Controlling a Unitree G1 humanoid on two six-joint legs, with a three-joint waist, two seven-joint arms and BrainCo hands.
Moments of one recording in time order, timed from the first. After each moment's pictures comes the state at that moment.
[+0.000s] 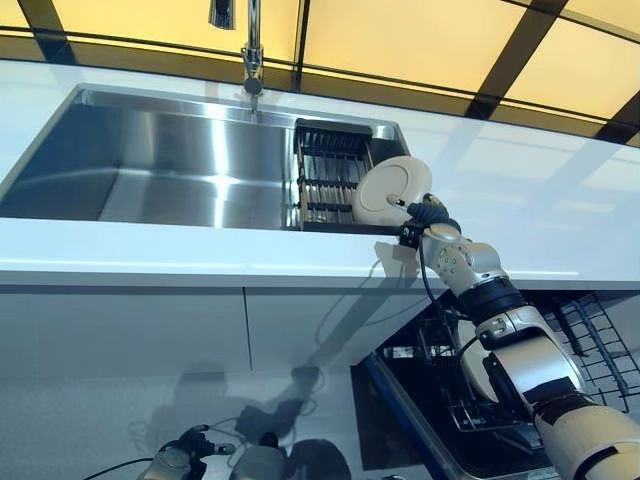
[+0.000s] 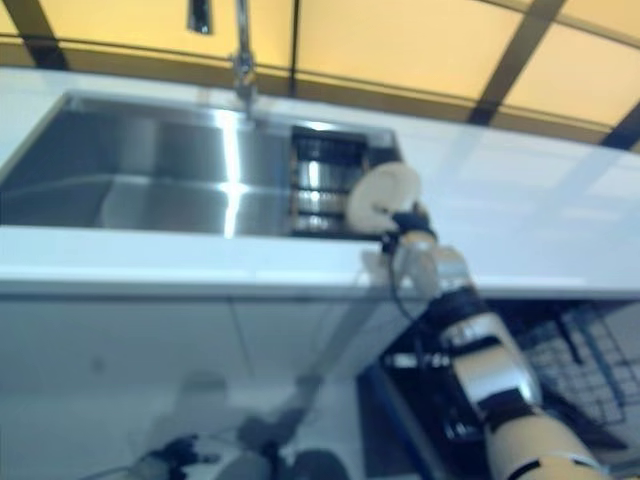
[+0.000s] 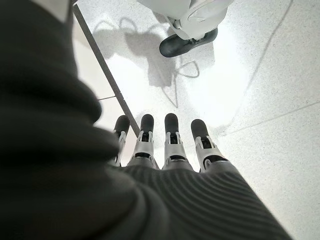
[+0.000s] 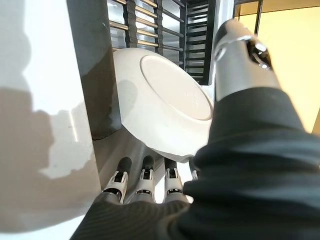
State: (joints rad) left arm -0.07 0.40 -0.31 1.07 -0.01 0.09 0.00; right arm -0.92 -0.36 0.26 0.64 0.77 0.44 -0.59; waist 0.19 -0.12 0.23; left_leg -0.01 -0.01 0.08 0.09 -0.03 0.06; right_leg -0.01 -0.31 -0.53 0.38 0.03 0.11
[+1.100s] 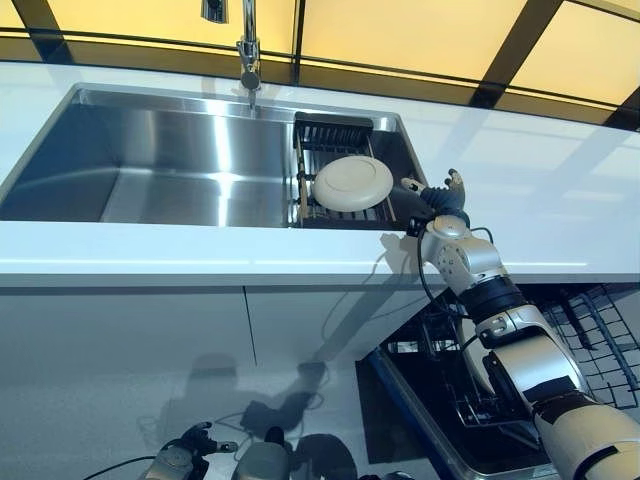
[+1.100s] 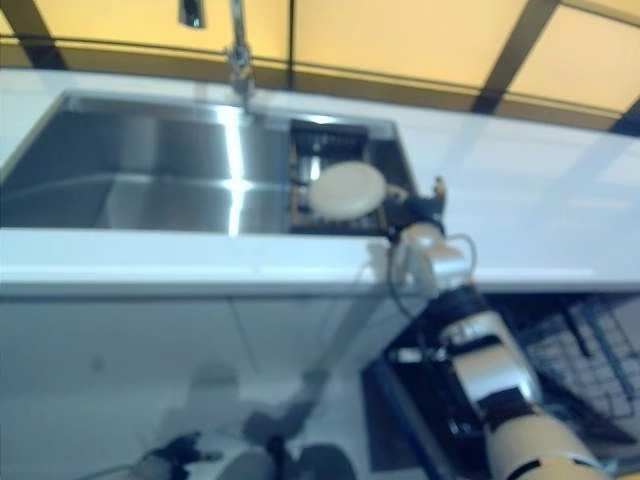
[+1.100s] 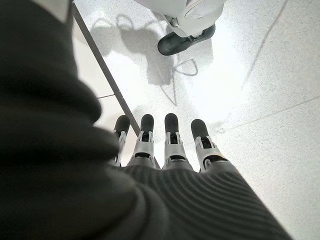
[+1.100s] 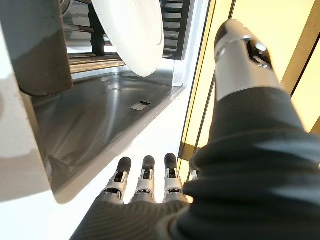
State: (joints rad) left arm -0.07 0.39 -0.31 1.07 -0.01 0.07 0.00; right arm -0.92 -0.36 0.25 0.63 0.59 0.31 -0.66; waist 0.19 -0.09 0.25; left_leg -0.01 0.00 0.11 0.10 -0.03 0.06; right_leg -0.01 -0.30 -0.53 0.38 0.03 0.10
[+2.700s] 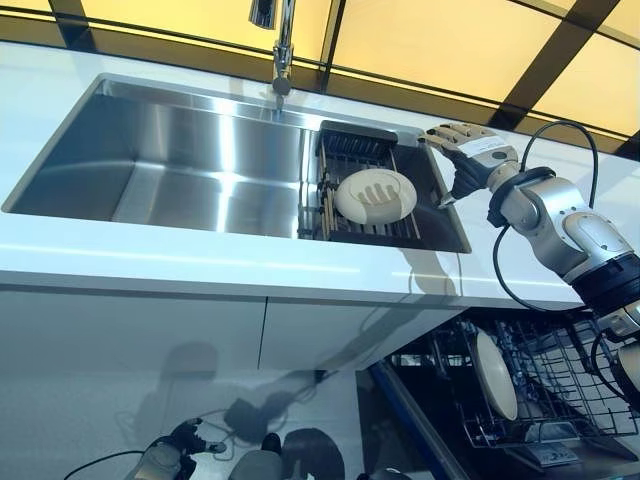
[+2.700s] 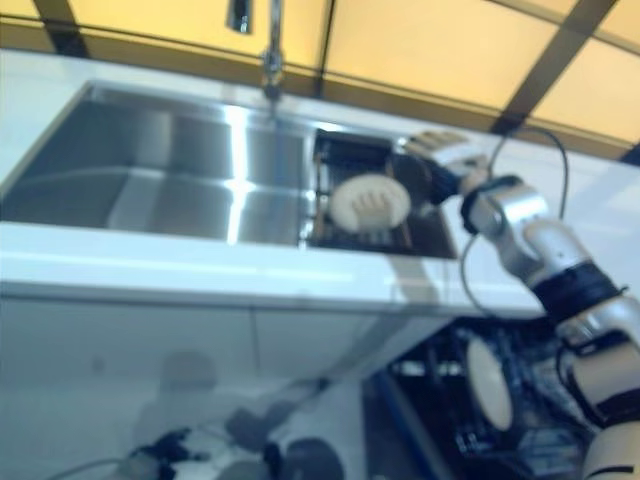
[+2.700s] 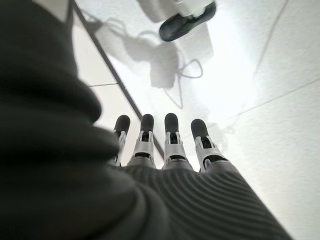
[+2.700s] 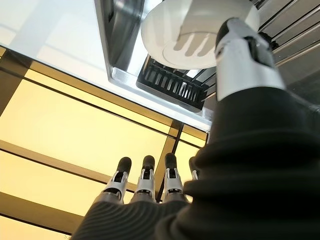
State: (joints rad) left arm -0.07 0.42 -0.28 1.03 0.10 0.06 -0.02; right arm -0.97 -0.94 0.64 0.37 -0.56 -0.02 0.09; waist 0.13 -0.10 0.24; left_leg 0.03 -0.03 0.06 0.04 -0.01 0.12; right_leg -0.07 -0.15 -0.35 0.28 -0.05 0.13
